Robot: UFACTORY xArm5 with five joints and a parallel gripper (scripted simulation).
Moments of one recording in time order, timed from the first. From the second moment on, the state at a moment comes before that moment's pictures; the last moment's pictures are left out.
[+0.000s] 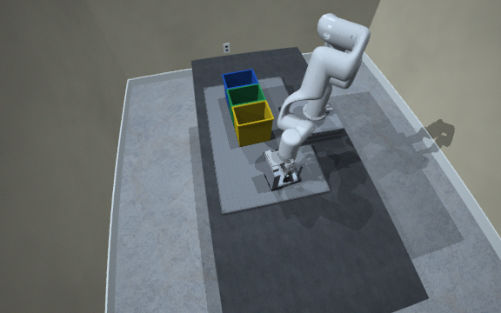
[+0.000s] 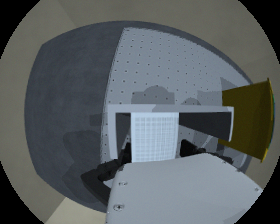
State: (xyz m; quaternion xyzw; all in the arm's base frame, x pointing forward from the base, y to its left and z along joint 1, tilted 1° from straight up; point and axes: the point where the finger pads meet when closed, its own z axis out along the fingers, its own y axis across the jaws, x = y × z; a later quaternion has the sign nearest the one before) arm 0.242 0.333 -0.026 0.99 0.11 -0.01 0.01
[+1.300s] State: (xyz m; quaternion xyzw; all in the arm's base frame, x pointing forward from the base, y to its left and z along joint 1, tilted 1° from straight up) arm 0.242 0.333 -0.042 0.99 0.11 -0.01 0.01
